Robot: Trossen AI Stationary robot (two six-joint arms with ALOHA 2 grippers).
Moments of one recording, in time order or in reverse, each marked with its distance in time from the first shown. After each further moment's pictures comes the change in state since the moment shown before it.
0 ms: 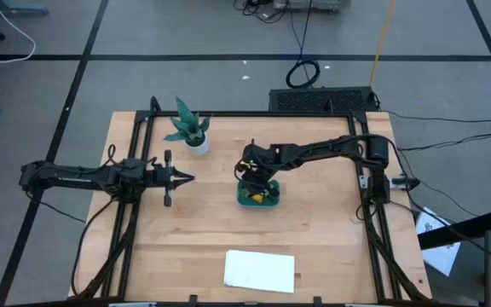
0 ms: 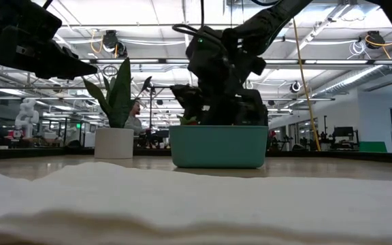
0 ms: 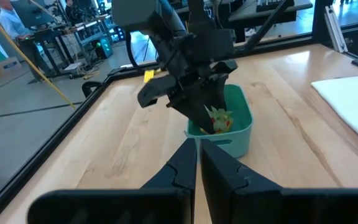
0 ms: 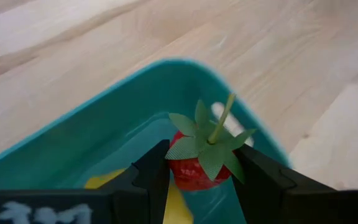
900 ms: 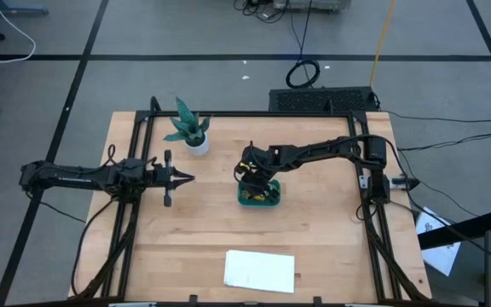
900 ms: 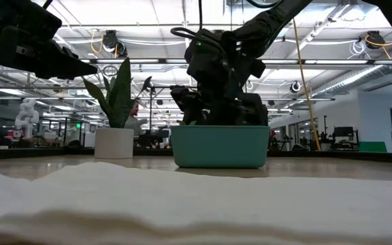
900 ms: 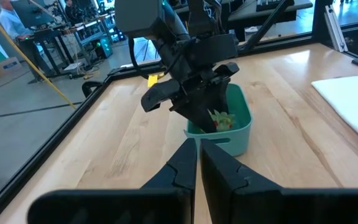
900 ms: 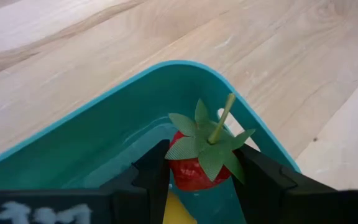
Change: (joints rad) left arm 0.000 0.000 0.000 -0.001 0.000 0.002; right arm 0.006 0.018 0.001 0.009 0.000 -0.008
